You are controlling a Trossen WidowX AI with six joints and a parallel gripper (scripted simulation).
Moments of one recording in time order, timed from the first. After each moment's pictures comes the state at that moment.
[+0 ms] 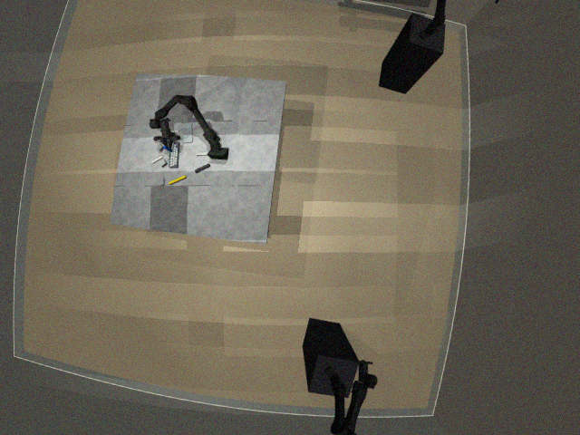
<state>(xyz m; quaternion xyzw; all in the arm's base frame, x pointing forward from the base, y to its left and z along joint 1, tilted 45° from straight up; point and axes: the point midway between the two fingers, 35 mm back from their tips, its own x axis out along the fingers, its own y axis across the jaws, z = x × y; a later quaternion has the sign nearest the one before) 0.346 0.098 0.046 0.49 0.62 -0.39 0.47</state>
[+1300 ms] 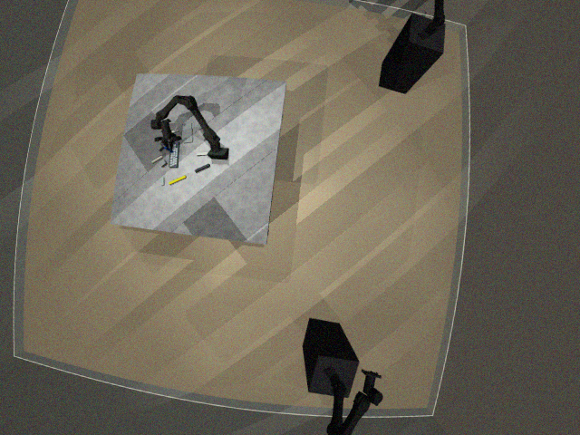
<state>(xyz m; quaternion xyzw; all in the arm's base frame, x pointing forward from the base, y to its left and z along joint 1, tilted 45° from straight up) 0.347 0.090 0.038 0.48 0.62 -0.39 0.48</state>
